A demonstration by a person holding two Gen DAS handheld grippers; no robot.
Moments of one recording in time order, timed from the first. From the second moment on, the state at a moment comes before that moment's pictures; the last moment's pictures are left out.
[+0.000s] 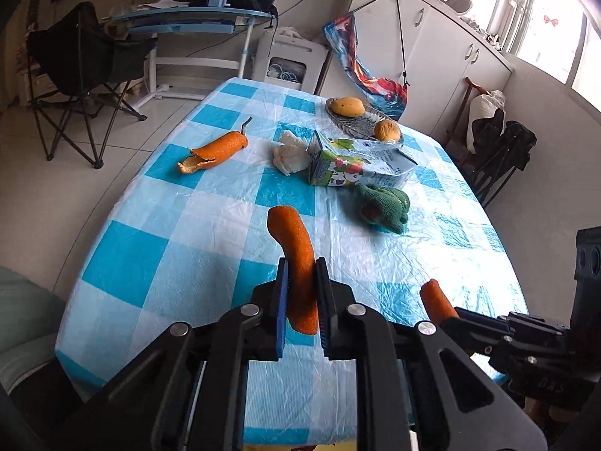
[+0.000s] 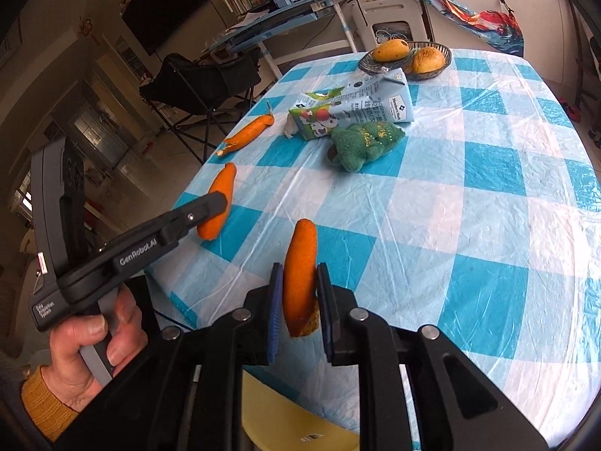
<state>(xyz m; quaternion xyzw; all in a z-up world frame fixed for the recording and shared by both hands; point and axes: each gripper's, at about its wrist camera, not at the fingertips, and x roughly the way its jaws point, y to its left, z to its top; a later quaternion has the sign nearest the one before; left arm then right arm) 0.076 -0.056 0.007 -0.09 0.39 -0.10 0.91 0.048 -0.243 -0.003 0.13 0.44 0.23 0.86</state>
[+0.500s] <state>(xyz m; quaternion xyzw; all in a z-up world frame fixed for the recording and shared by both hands) 0.002 -0.061 0.037 -0.05 0.36 -0.11 0.92 -0.013 -0.246 0.009 0.19 0.39 0.24 0.87</state>
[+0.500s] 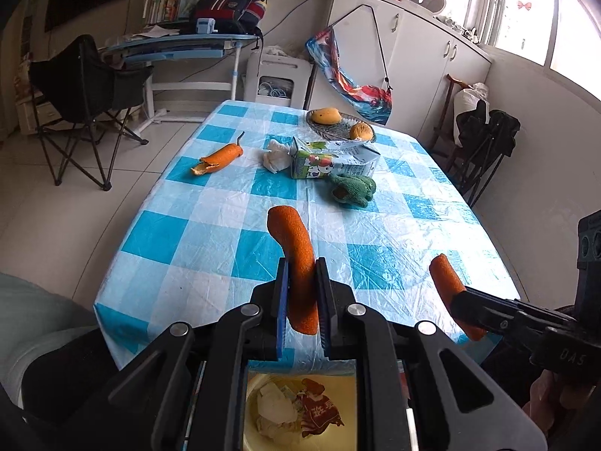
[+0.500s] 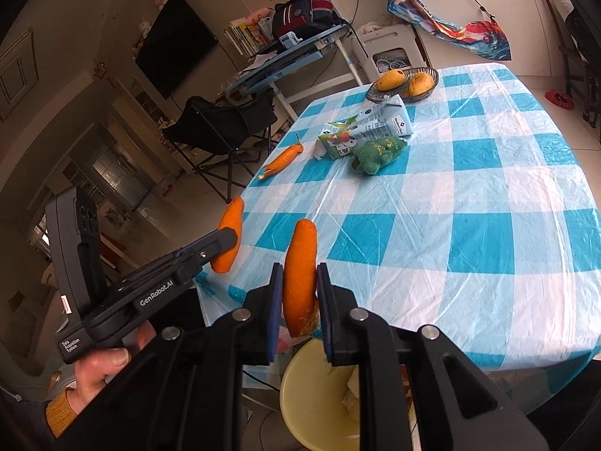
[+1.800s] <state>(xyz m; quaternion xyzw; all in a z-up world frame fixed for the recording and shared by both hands) -0.056 -0.076 0.014 0.00 0.40 -0.14 0.91 -0.060 -0.235 -0.014 0.20 0.43 0.22 0.85</state>
